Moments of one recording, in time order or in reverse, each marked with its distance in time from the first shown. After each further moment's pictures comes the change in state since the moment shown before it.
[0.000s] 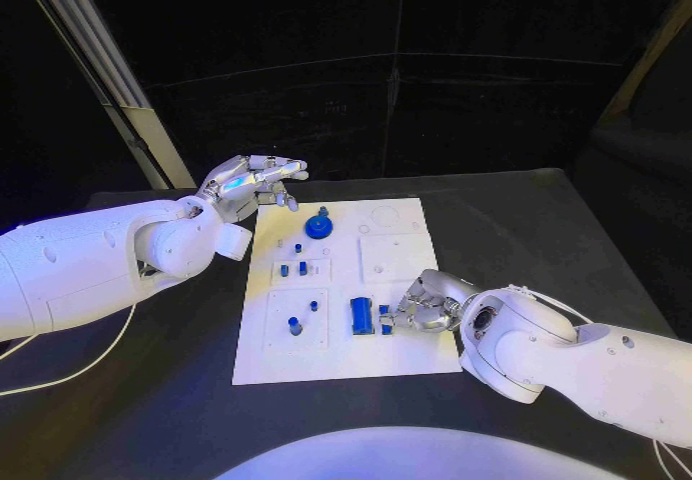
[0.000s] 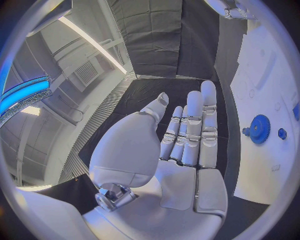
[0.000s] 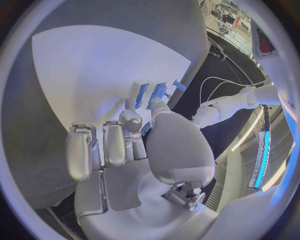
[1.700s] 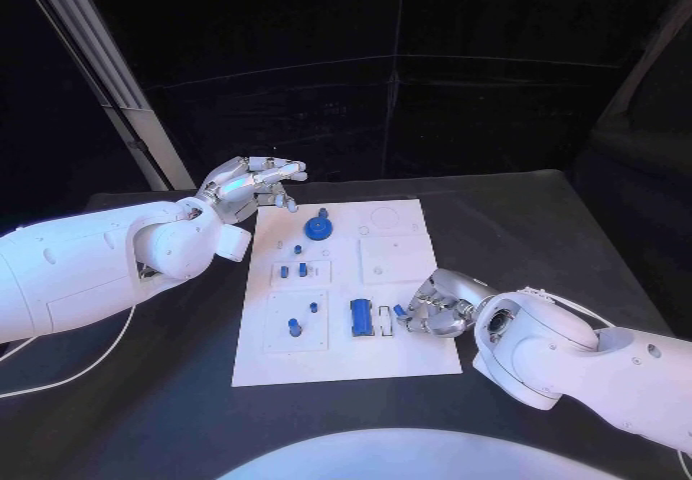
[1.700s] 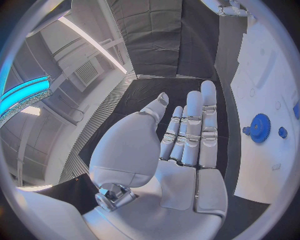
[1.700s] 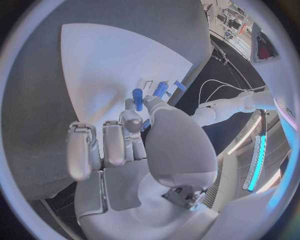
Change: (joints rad) left arm 0.000 0.002 0.000 -0.004 0.000 -0.002 0.003; left_hand 0.000 0.000 0.000 0.000 0.000 0.000 0.000 0.000 0.000 0.000 0.000 0.000 0.000 0.004 -0.004 0.000 0.001 0.000 0.000 0.000 0.000 0.001; right arm 0.000 -0.060 0.000 0.042 -0.042 -0.010 0.017; right_hand 0.082 -0.059 0.220 0.028 0.244 -0.010 0.004 0.028 -0.048 -0.003 -0.004 0.015 -0.007 -0.004 0.004 0.006 0.015 0.000 -0.004 0.004 0.000 0.000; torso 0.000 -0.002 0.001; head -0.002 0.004
